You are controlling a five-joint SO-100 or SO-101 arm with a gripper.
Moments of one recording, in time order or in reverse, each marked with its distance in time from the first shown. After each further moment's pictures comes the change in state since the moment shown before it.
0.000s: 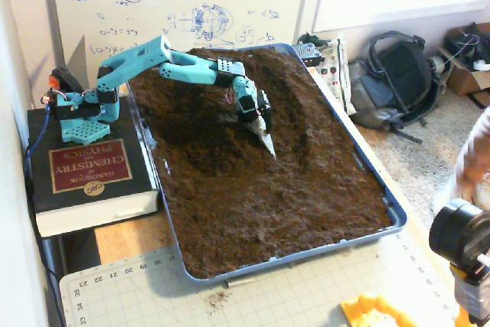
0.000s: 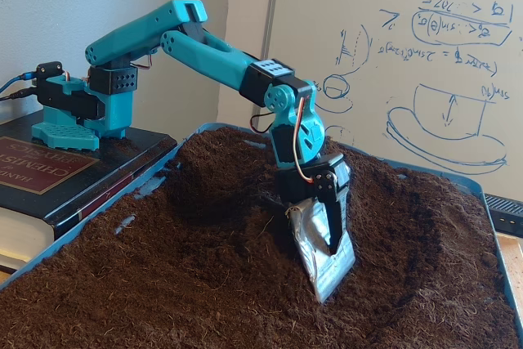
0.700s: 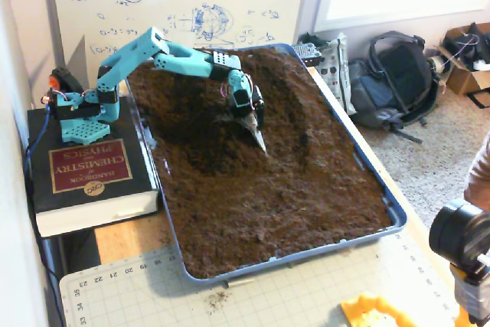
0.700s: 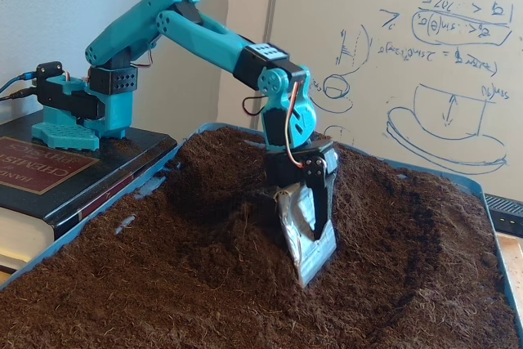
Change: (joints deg) arm 0.0 11.8 12.6 1.5 -1.1
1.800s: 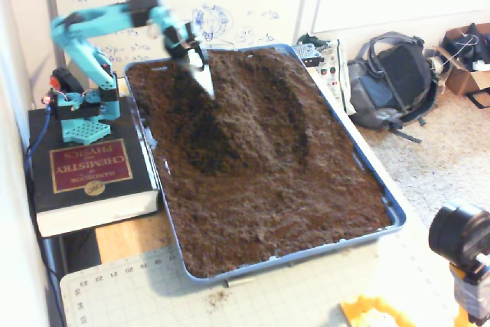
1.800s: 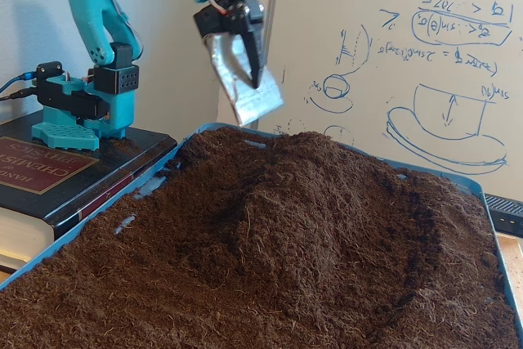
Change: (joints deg) arm -11.5 88.7 69.0 2.7 11.0
